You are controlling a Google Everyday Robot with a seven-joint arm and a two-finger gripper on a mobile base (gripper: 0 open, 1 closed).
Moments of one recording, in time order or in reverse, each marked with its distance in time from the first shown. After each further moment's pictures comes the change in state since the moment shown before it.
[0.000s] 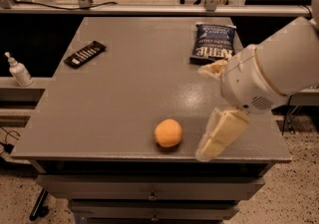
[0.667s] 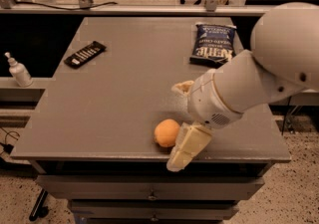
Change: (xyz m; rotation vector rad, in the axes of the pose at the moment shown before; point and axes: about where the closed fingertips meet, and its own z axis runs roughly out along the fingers) arm -0.015 0.011 0.072 -0.075 -0.058 -0.010
